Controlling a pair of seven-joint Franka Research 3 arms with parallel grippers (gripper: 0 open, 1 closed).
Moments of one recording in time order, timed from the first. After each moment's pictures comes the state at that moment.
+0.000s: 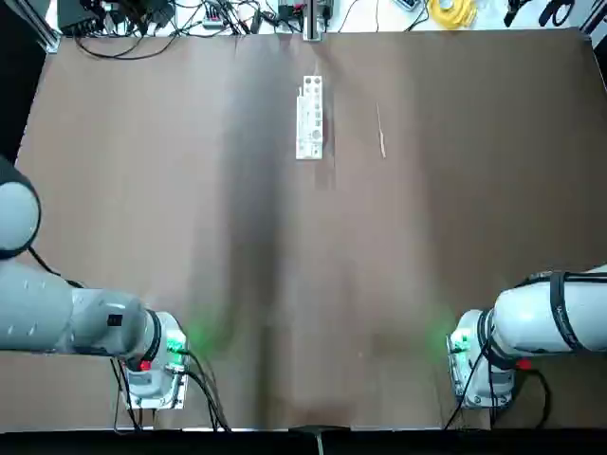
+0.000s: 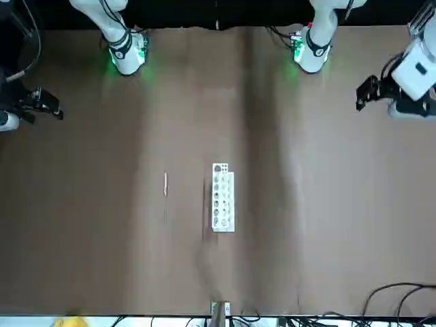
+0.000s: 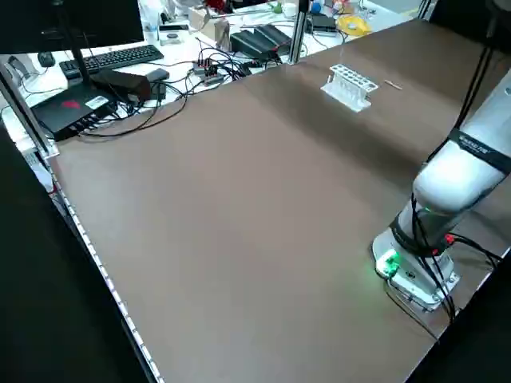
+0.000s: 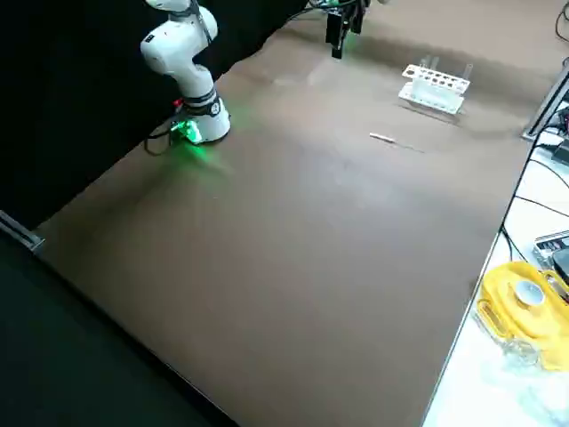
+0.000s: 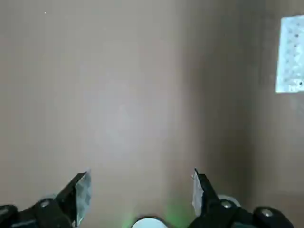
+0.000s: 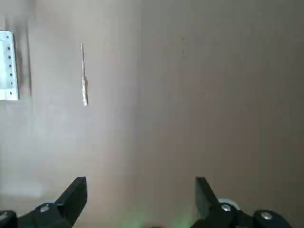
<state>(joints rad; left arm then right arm) -0.07 -0.05 -0.06 -1.59 -0.01 1.48 -0.03 -0.01 -0.02 -0.01 -1.60 0.07 1.51 -0.09</state>
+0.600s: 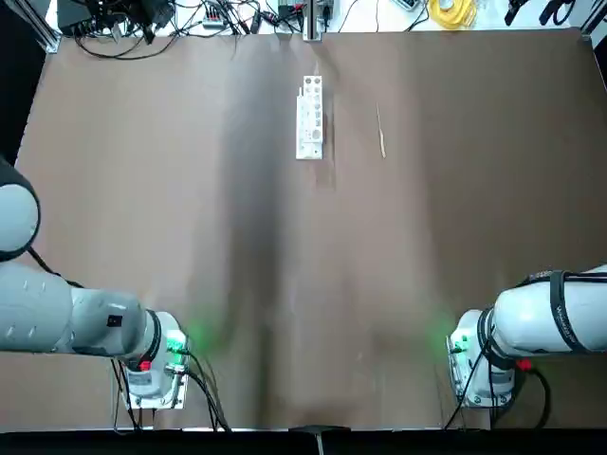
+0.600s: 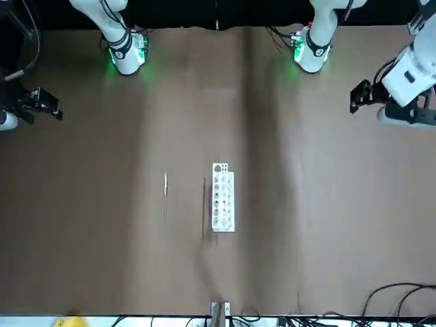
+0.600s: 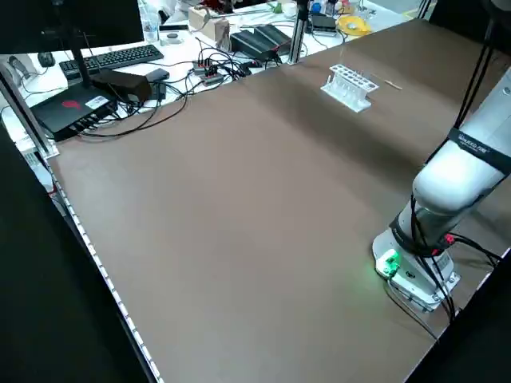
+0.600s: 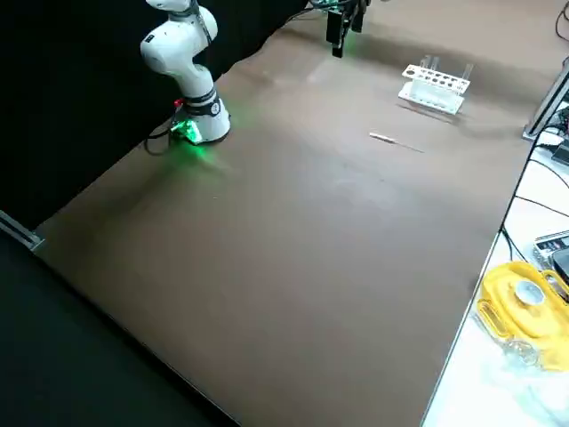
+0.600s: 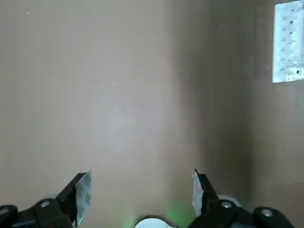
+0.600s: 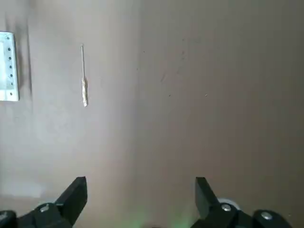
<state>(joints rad) -0.08 -0.04 -0.06 -1.63 -0.02 1.51 0.02 -0.01 -0.02 -0.01 -1.59 0.07 1.51 -0.10</state>
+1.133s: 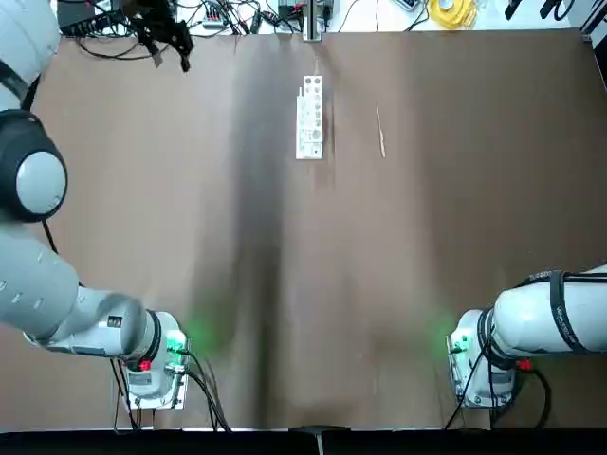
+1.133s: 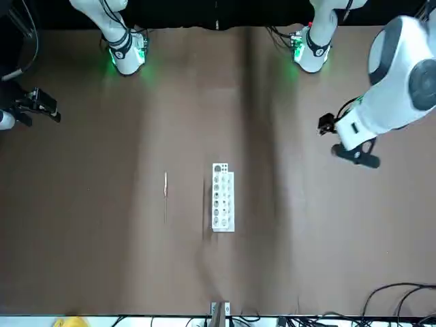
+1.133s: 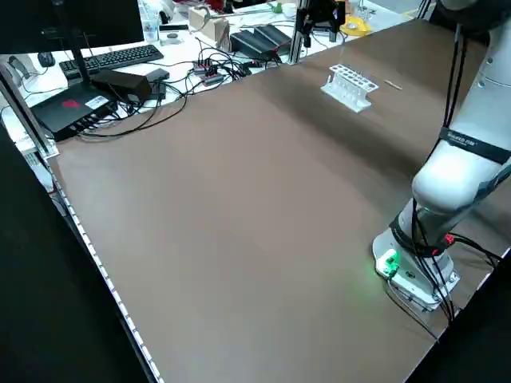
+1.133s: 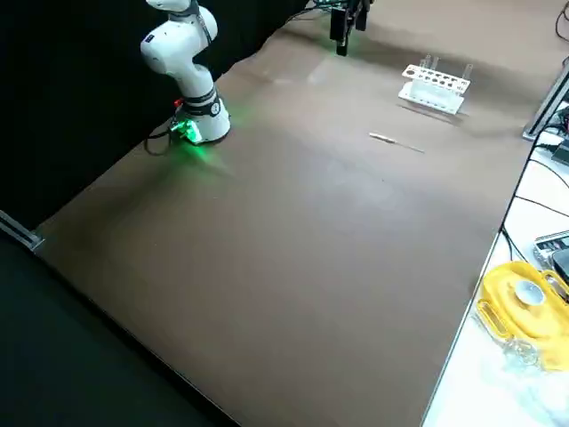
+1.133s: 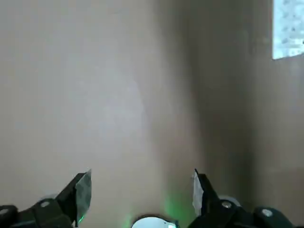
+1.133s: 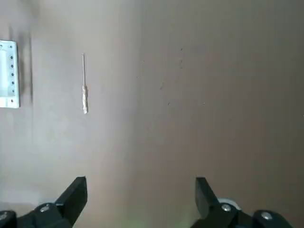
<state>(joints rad) -0.09 0.15 -0.14 -1.61 -0.02 1.53 0.03 -0.01 -0.02 -0.01 -1.58 0.06 1.54 -0.10</state>
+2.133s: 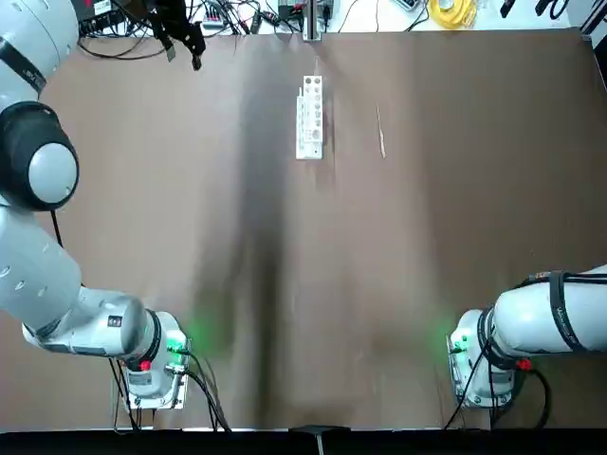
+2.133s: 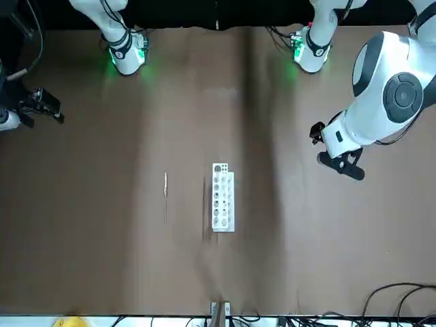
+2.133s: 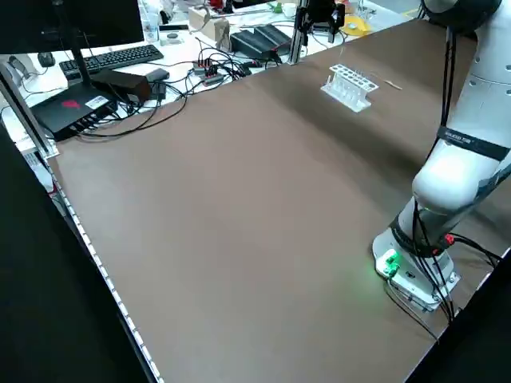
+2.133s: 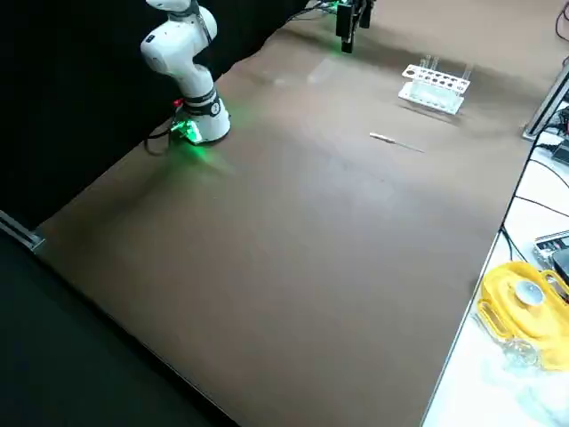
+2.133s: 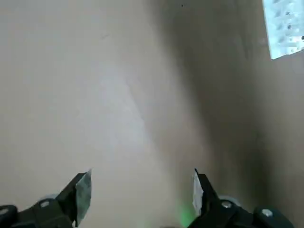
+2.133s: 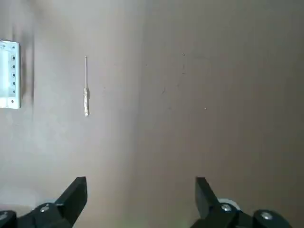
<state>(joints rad) -0.08 0.23 -0.22 -1.54 0.04 1.57 0.08 0.01 -0.02 0.00 -1.58 0.05 1.55 -0.10</state>
